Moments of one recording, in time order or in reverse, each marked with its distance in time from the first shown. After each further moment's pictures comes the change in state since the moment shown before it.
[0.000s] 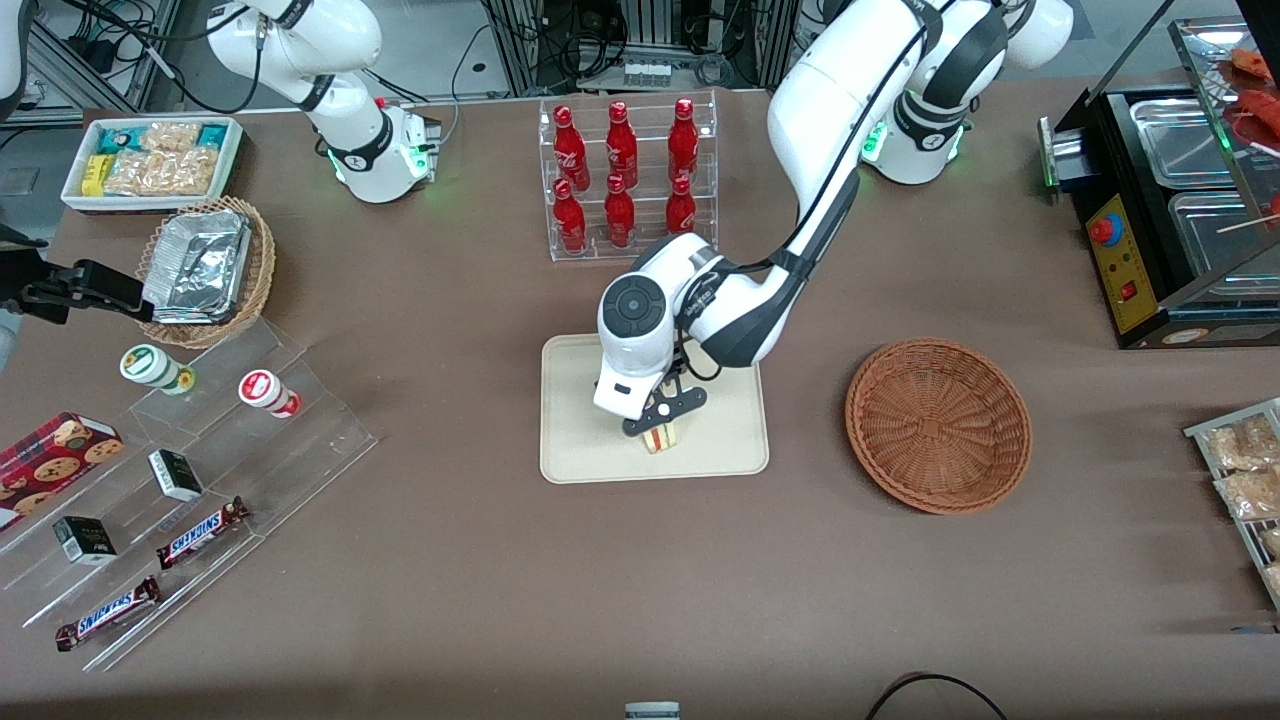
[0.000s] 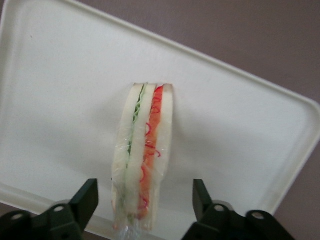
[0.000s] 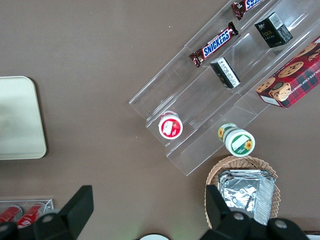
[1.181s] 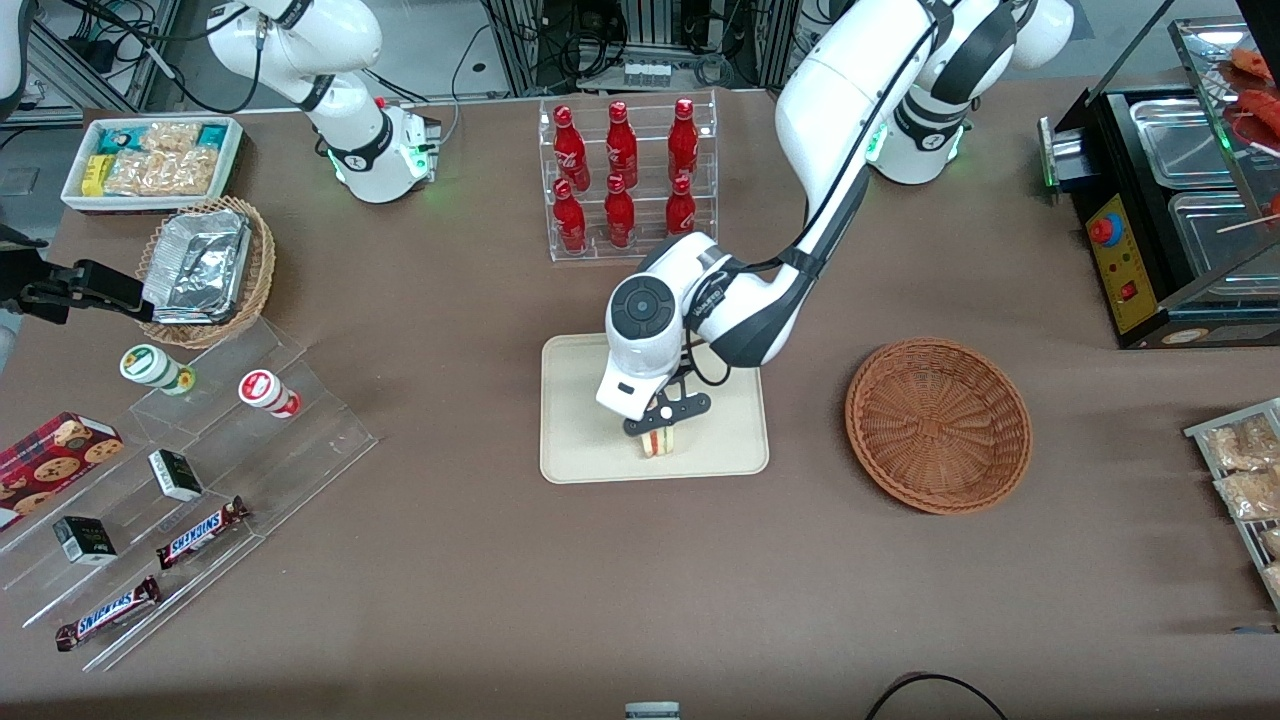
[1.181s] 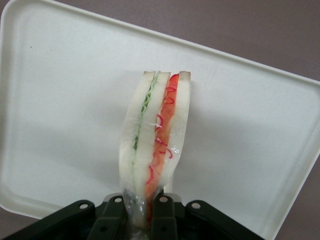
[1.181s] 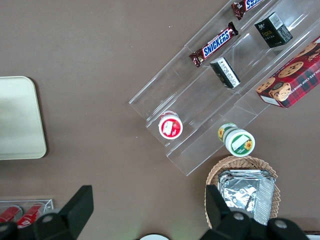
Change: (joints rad) arm 0.012 -0.001 -0.010 -0.036 0.000 0.000 0.099
